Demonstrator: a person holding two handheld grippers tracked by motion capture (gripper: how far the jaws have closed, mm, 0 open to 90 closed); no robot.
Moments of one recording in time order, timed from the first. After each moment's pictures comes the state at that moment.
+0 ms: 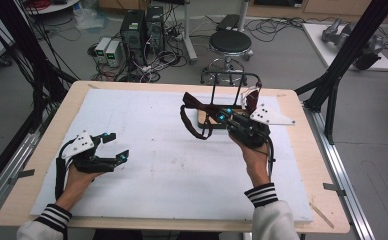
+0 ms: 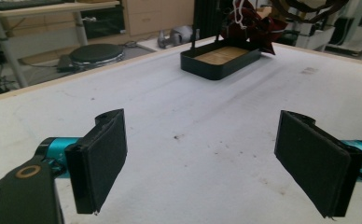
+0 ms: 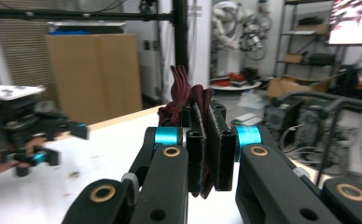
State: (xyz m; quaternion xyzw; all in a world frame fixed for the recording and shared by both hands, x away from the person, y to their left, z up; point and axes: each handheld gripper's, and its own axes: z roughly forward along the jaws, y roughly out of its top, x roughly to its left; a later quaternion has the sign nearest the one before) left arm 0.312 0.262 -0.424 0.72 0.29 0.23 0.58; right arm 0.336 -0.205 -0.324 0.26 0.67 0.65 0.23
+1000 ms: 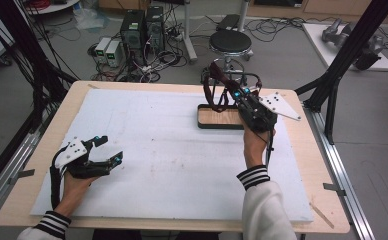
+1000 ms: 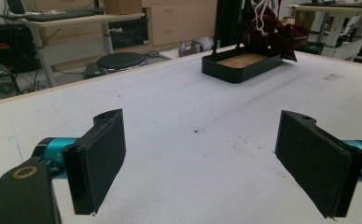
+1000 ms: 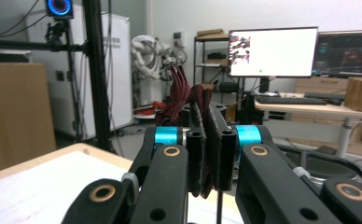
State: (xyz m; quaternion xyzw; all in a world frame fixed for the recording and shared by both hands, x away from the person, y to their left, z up) left arm 0.299 0.272 -0.435 0.70 0.31 0.26 0.59; right arm 0.363 -0.215 -0.312 0.35 0.58 0.64 0.37
